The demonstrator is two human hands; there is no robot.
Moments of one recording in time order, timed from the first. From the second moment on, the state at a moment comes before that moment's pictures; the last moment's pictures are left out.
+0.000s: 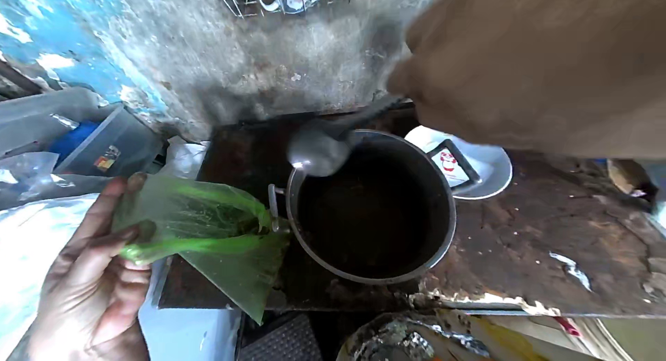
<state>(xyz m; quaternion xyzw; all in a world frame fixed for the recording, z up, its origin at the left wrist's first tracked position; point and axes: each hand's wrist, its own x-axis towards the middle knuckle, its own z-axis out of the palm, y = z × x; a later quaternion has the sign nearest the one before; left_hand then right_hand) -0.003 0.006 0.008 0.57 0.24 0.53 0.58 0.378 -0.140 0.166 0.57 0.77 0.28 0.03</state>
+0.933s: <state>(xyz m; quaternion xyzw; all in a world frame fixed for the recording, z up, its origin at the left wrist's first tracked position) 0.008 0.000 0.001 0.59 0.19 0.49 0.62 0.430 -0.113 -0.002 0.70 0.64 -0.24 0.21</state>
